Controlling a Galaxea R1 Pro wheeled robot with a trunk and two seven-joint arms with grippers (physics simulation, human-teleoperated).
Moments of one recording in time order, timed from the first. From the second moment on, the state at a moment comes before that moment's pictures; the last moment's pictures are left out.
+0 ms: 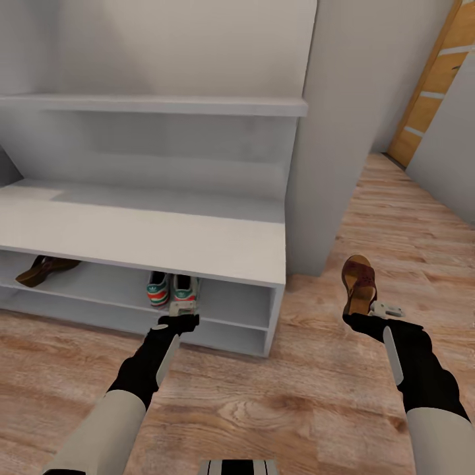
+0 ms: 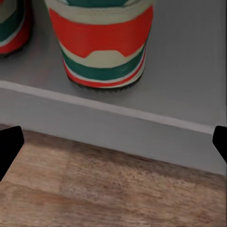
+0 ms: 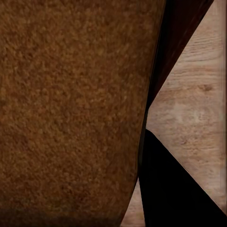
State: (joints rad) left arm -0.70 -0.12 0.00 -0.81 0.01 0.39 0.14; right arm -0.62 -0.12 -0.32 -1.16 0.03 0.78 0.12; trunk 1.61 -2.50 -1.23
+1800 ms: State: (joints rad) left arm -0.63 -0.14 -0.03 -0.80 -0.01 0.41 0.20; right arm -0.59 -0.13 -0.35 -1.07 0.03 0.78 0.12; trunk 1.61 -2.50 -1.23
